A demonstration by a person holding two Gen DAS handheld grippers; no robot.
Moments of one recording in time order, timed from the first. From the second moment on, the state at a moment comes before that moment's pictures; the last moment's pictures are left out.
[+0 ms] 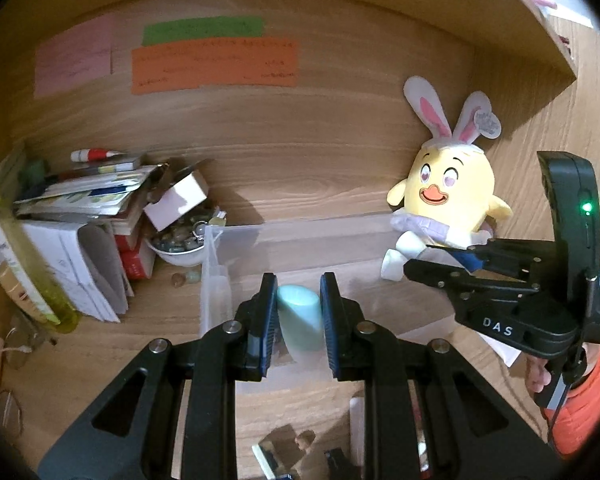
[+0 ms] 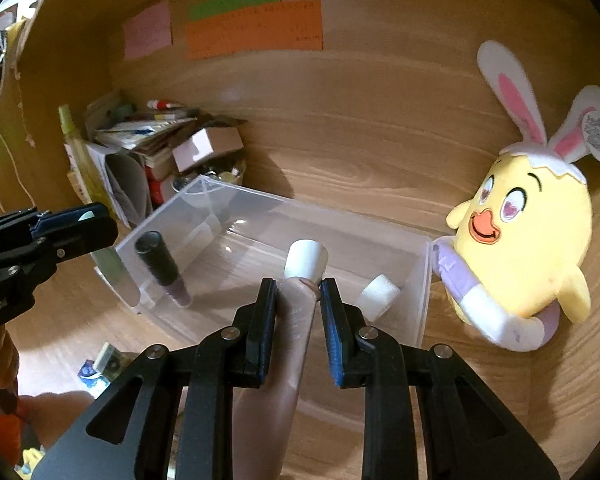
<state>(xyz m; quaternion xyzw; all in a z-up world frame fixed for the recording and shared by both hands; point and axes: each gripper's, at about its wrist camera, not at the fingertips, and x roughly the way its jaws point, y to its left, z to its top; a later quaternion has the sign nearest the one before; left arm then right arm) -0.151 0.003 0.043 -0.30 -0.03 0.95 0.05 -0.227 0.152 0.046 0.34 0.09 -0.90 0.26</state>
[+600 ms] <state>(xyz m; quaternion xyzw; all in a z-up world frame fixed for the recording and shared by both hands) -0.180 0.009 0.014 -0.33 -0.01 0.94 0.05 -0.271 0.141 0.008 0.41 0.08 -0.87 0.25</state>
